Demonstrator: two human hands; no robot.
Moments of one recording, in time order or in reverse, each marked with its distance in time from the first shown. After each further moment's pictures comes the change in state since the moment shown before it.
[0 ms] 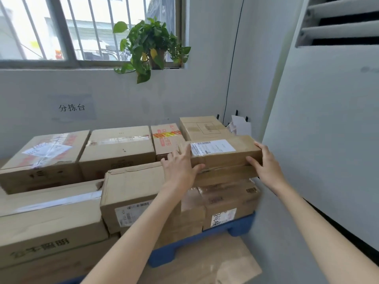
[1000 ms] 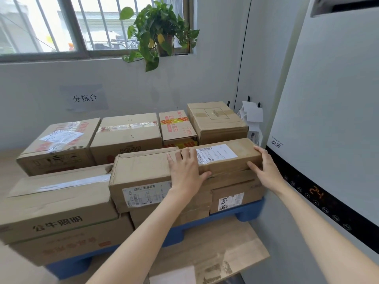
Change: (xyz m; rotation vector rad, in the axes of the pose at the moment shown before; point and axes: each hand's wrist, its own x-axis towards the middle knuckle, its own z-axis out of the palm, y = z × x) left_hand -0.034 -0.014 0.041 0.208 0.009 0.072; right_hand -0.023 0.048 0.040 0.144 -0.155 0.011
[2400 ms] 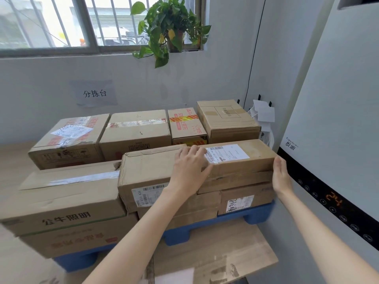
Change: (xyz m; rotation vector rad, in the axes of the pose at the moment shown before) left_hand -0.002 -0.023 -0.018 -0.144 0.086 0.180; right_hand 0.007 0.025 0.027 0.315 0.241 0.193
